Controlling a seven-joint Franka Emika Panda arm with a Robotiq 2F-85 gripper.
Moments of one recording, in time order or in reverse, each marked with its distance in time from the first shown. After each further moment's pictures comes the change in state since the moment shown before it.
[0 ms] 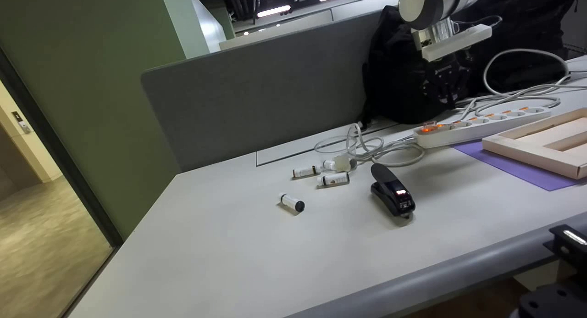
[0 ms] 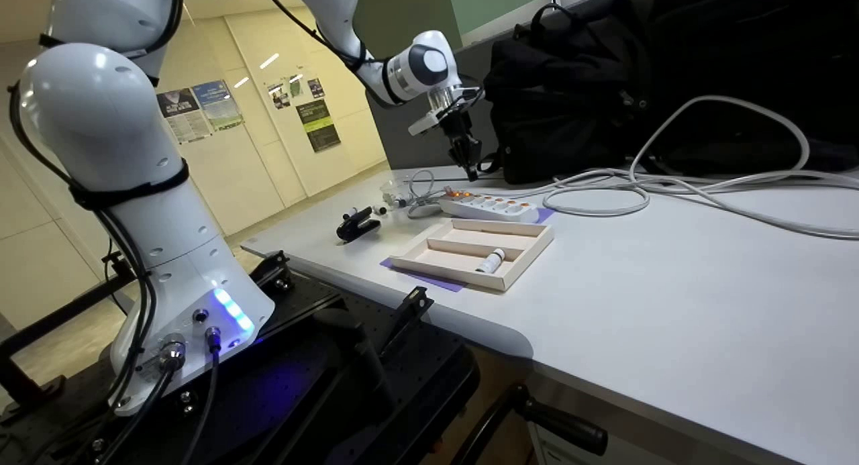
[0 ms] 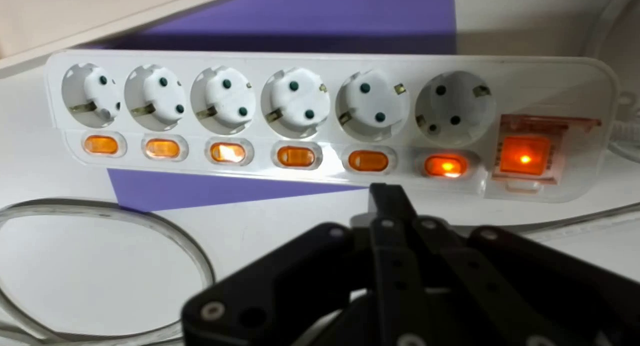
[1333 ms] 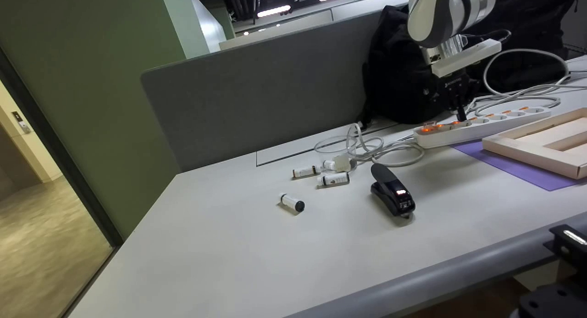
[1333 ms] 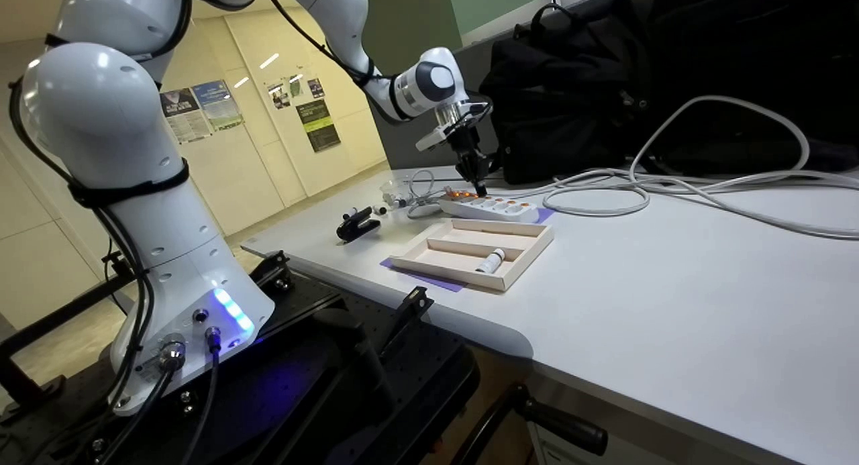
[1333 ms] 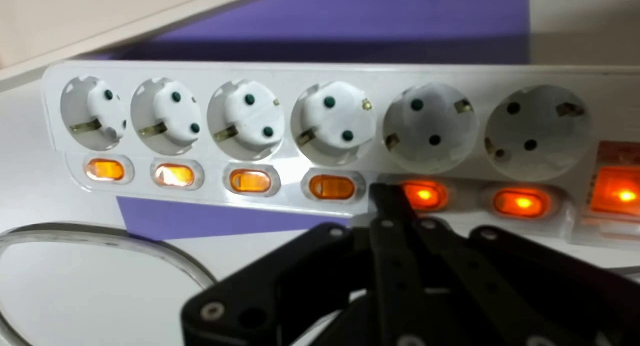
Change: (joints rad) arm 0.035 0.069 -0.063 -0.003 0.001 0.050 0.000
